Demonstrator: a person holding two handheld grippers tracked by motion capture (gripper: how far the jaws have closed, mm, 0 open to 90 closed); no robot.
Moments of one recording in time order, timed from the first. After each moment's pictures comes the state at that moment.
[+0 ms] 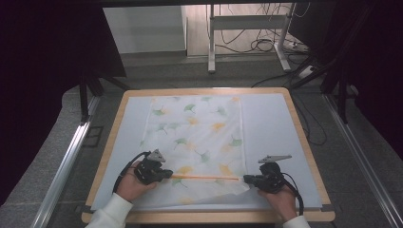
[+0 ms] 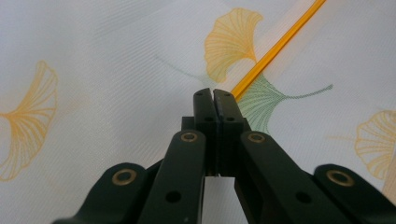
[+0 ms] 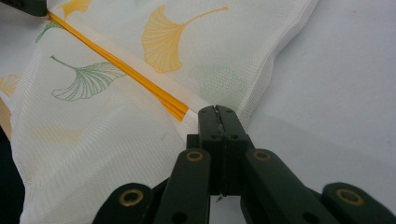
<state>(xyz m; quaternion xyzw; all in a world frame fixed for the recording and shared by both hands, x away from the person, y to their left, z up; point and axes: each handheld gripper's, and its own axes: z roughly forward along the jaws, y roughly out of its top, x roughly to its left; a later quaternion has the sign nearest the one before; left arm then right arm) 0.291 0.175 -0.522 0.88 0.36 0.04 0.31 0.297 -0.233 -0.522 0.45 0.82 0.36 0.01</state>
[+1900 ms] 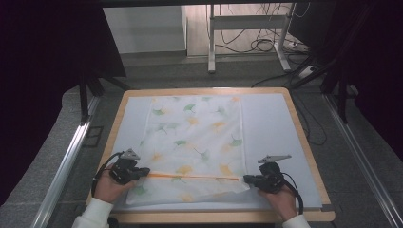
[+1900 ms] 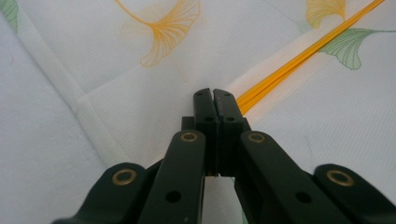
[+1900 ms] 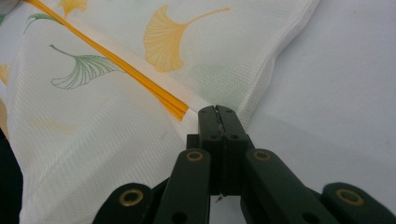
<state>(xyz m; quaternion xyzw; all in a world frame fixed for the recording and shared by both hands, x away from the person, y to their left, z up) 0.282 0.244 -0.524 0.85 0.43 0.07 0.31 0.296 -0.233 -0.521 0.44 0.82 0.35 0.01</state>
